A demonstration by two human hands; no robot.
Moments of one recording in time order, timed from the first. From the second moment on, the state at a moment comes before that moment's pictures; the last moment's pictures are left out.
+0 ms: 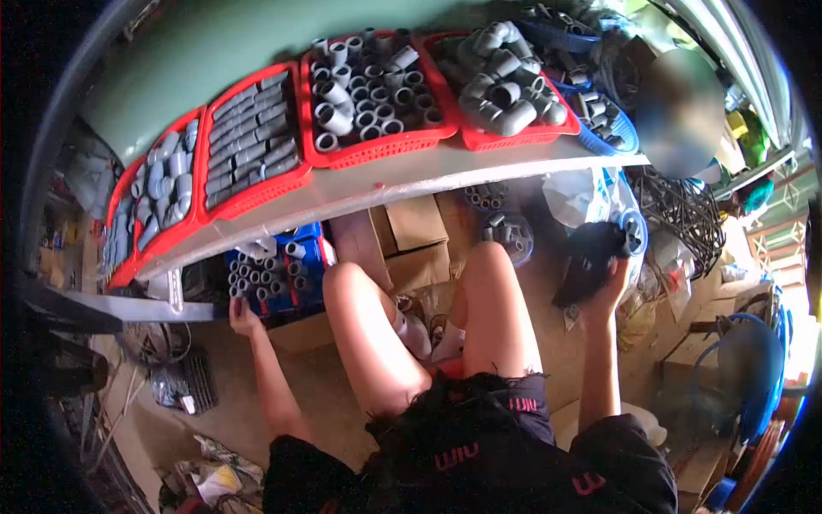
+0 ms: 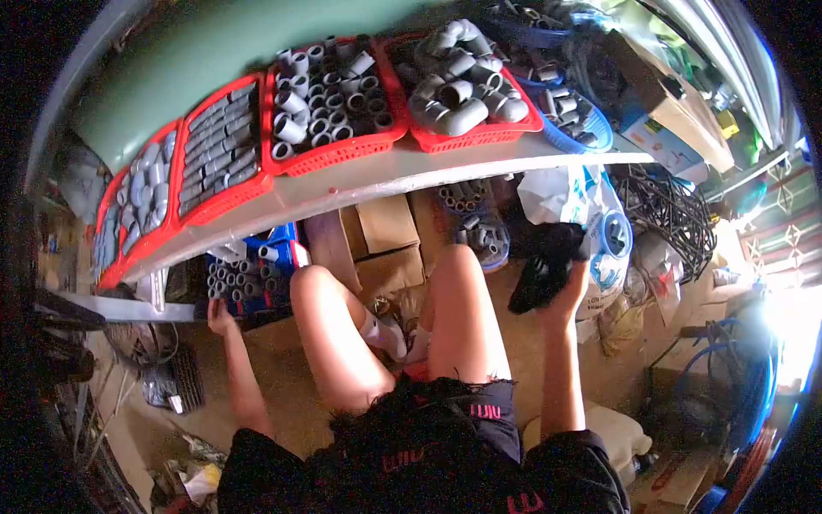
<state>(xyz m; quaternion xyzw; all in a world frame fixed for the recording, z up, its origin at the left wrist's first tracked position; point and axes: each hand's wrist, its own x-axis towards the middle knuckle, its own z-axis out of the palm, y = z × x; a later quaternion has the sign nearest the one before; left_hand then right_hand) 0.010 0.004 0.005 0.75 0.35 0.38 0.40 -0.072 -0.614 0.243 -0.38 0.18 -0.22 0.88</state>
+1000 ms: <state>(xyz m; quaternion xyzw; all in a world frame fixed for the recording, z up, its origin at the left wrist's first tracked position) -0.110 -0.278 0.251 0.73 0.03 0.09 0.67 0.070 -0.719 0.337 -0.89 0.17 -0.18 0.39</state>
